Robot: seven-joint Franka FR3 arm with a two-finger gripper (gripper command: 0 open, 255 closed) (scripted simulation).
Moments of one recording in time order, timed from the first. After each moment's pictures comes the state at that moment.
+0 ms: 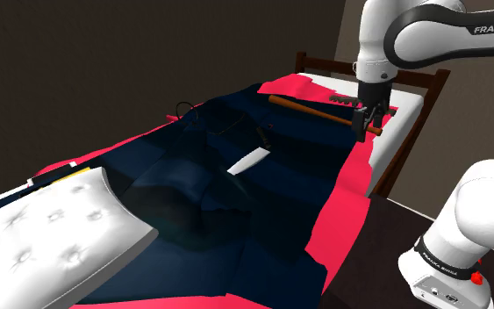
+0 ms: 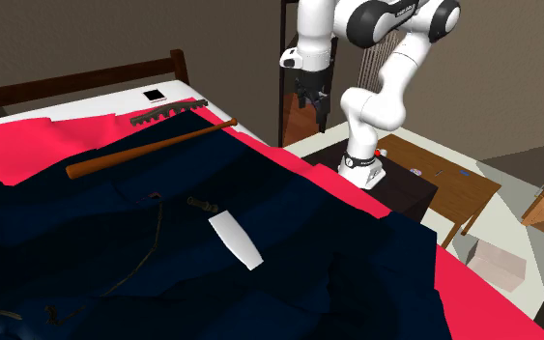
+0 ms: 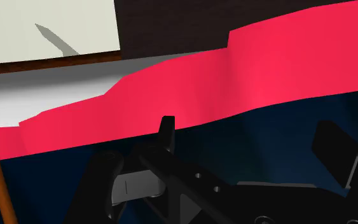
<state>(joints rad) 0.02 -0.75 0.01 -2.44 -0.10 1.55 0.13</state>
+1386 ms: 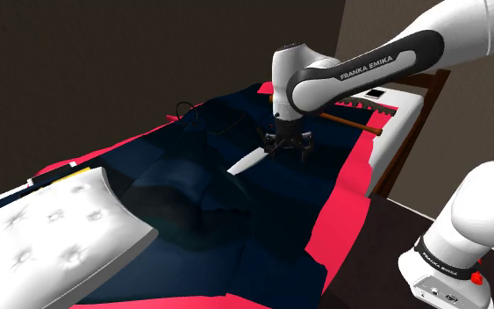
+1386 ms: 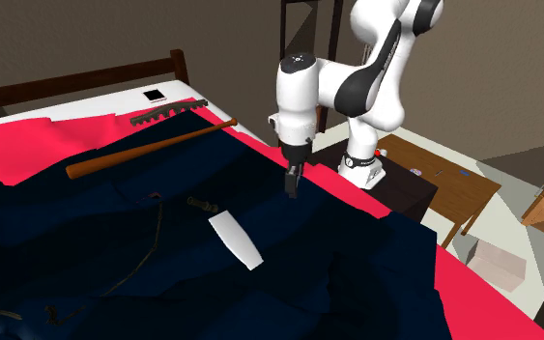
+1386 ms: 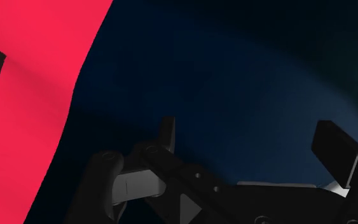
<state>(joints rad) -0.08 -0.18 0.35 -2.24 0.06 1.99 1.11</state>
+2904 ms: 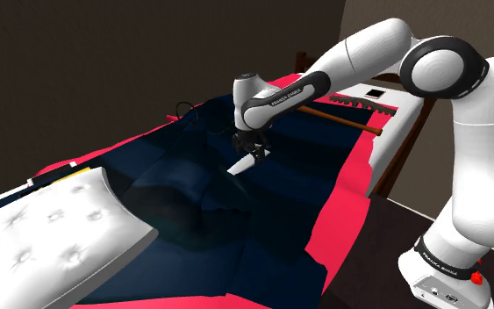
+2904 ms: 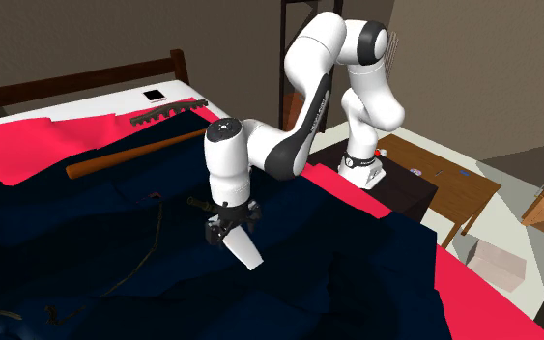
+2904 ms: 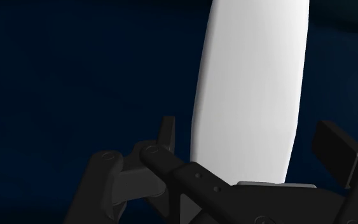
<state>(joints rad) -0.05 0.44 0.28 -1.75 -0.15 2.17 1.82</state>
